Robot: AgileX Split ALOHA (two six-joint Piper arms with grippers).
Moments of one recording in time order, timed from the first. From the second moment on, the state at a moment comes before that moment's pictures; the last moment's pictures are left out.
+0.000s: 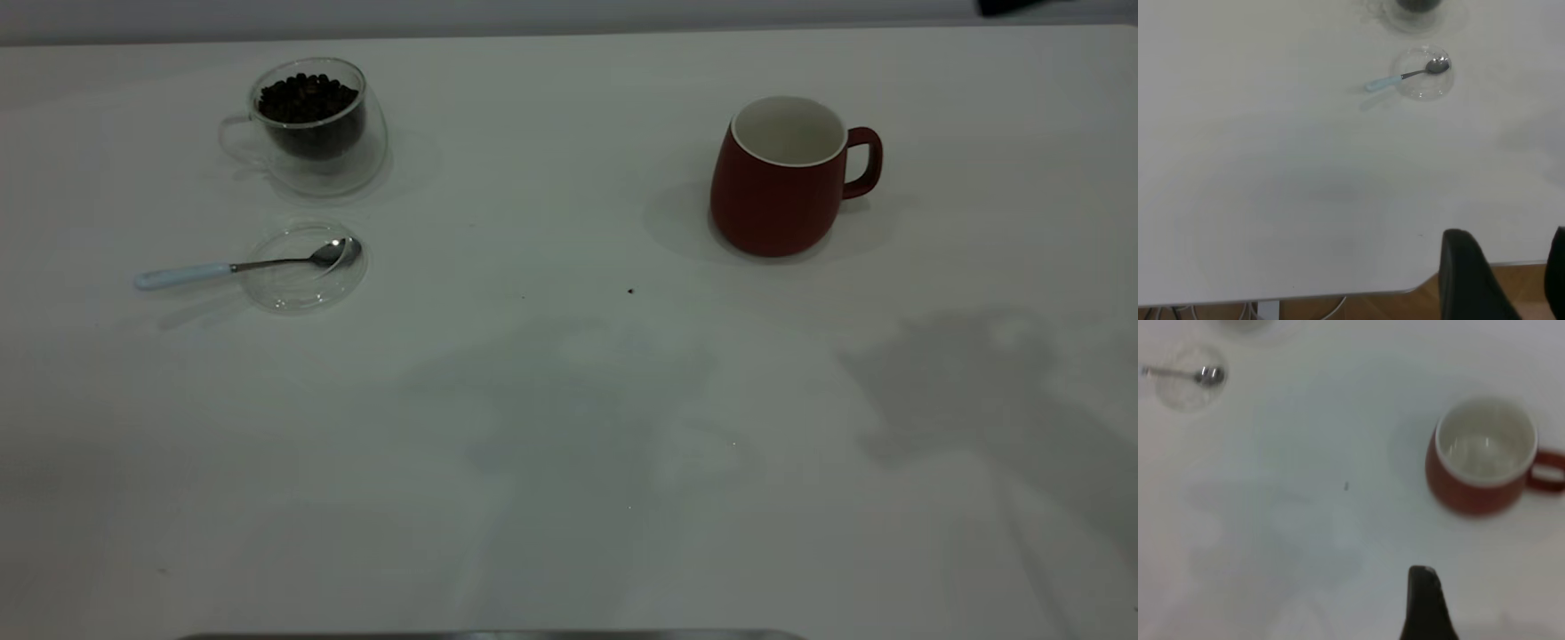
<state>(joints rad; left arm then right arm) 0.02 -0.02 -0.49 -0.08 1.14 0.03 0.14 1.48 -0.72 1.10 0.39 -1.27</state>
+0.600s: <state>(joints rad) 0.02 -0.02 -0.49 -0.08 1.14 0.03 0.13 2.01 -1.07 1.58 0.40 -1.74</state>
